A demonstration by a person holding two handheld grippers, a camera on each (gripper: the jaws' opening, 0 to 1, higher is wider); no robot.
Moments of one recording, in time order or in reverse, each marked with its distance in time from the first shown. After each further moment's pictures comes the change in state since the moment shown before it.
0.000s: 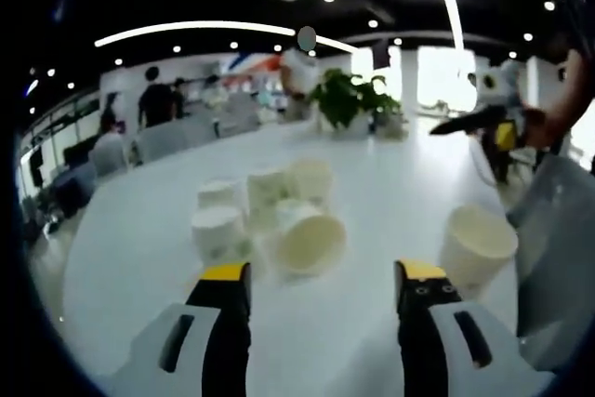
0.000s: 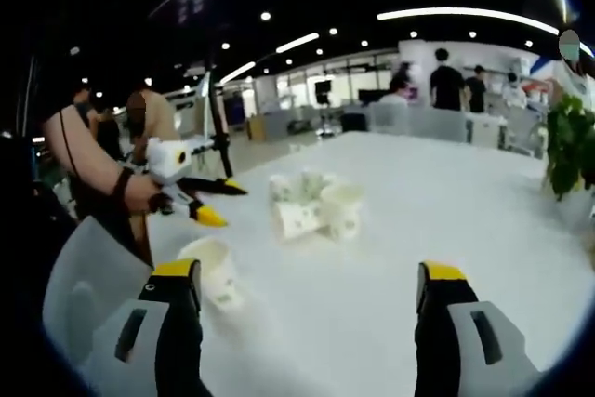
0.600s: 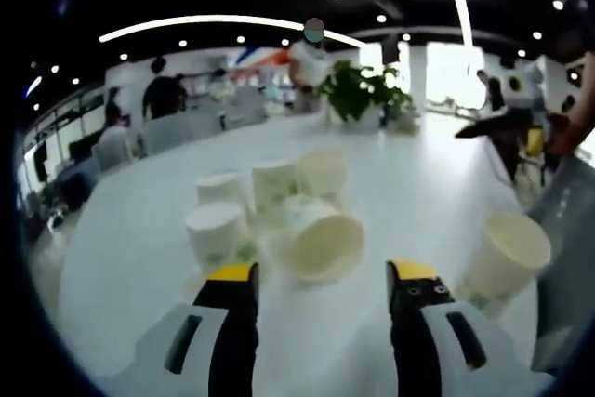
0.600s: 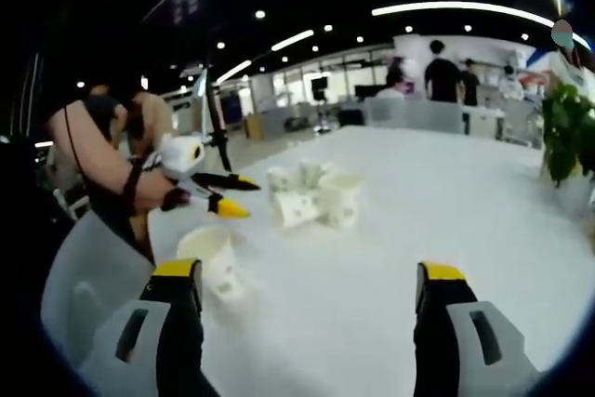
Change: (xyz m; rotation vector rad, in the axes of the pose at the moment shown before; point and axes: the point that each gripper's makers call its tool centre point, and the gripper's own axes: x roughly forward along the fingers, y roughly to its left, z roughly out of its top) left arm 0.024 0.015 -0.008 -0.019 0.031 0.042; right arm -0.004 0.002 -0.016 0.024 0.009 -0.002
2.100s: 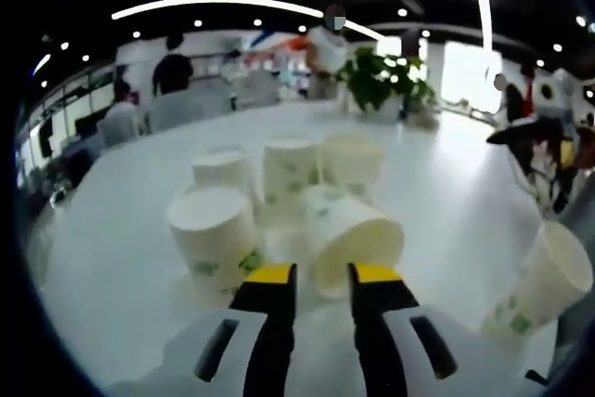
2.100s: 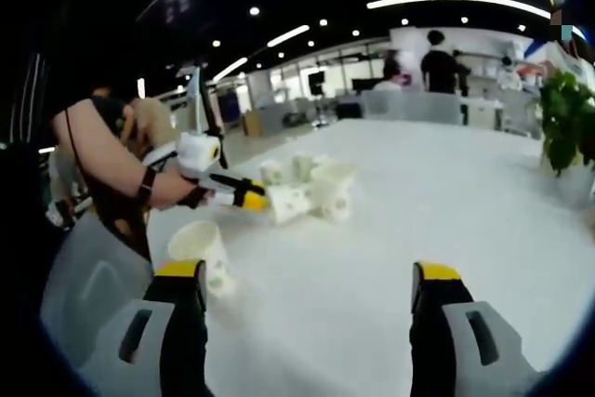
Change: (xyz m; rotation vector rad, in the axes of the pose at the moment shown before) left arm 0.039 0.016 -0.009 -0.068 0.052 0.036; right arm 0.002 -0.012 -0.008 0.030 0.027 0.002
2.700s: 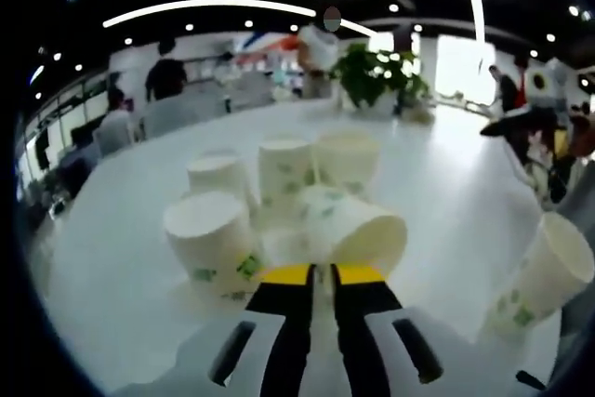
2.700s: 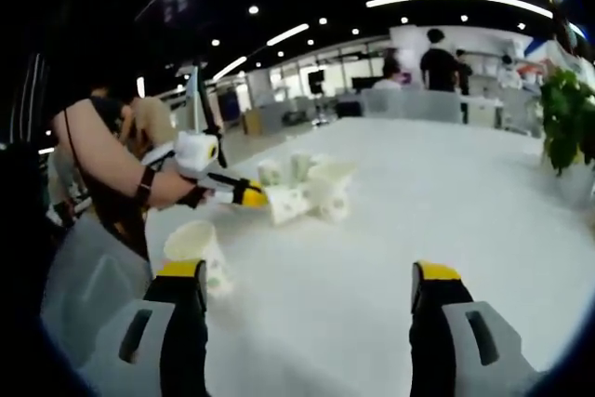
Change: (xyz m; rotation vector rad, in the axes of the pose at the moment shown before) left arm -0.003 -0.003 -0.002 0.036 0.007 -0.019; right arm 0.001 -0.001 0.000 -0.002 0.008 0.000
